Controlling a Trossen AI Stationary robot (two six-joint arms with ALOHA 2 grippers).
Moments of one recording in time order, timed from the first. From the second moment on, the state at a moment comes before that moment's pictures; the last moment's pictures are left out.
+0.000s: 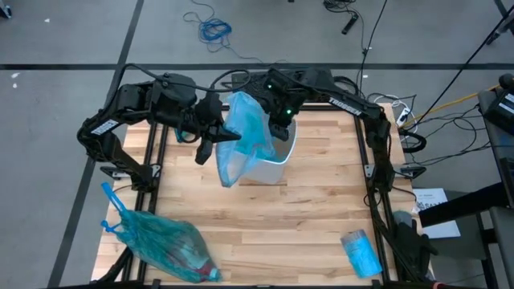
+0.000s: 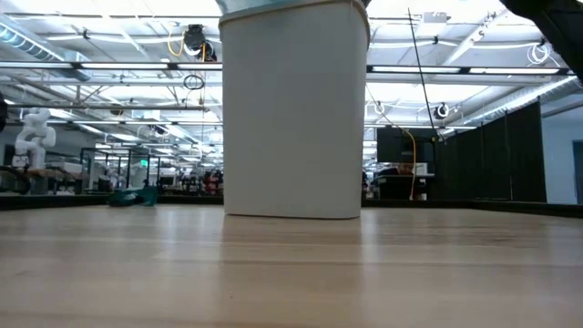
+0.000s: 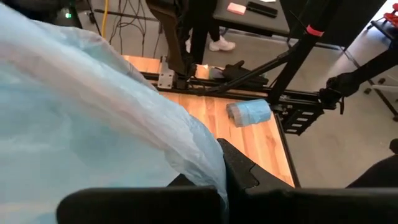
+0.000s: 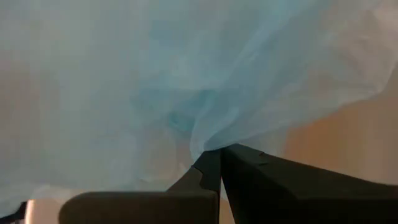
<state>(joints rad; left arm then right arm) 0.07 1.53 2.20 -1.16 0.17 -0.10 -0.42 1.99 2.23 -1.39 -0.52 -0.11</state>
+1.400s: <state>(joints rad) 0.07 1.53 2.20 -1.17 0.18 -0.02 -0.42 1.90 2.23 -1.16 -0.39 0.11</state>
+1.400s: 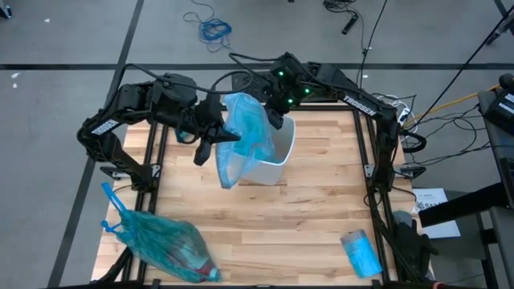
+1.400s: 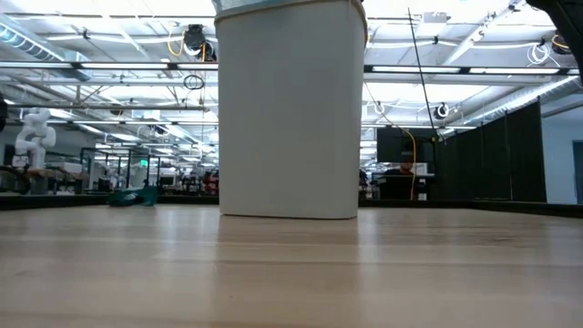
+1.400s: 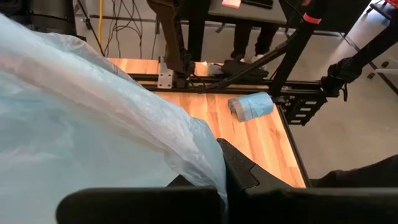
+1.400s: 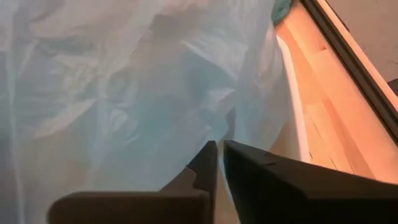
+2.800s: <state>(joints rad) 0.08 1.59 2.20 -0.91 -0.02 -0.05 -0.29 1.63 2.22 -1.05 0.10 0.10</state>
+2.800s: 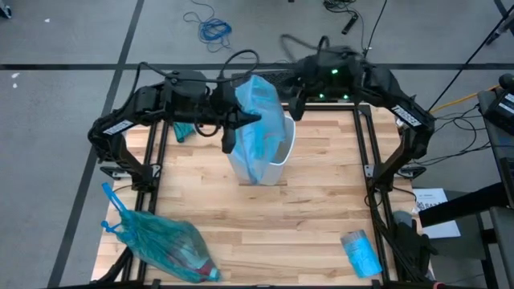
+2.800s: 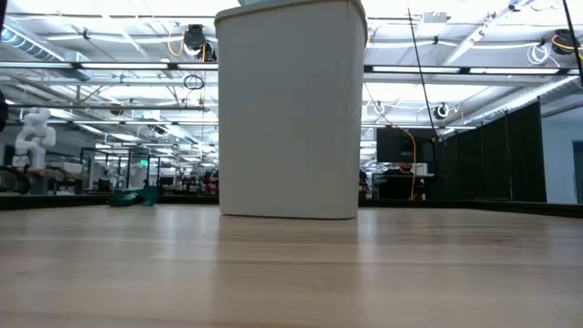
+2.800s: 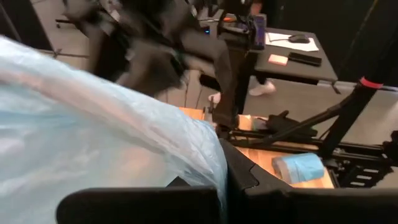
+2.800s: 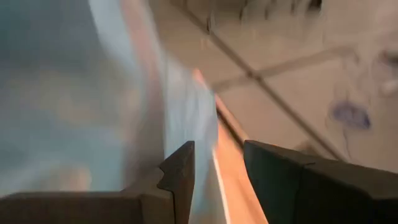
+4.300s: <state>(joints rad) 0.11 1.67 2.20 -0.83 0.14 -0.15 -0.30 1.06 1.36 -0.54 0.03 0.34</state>
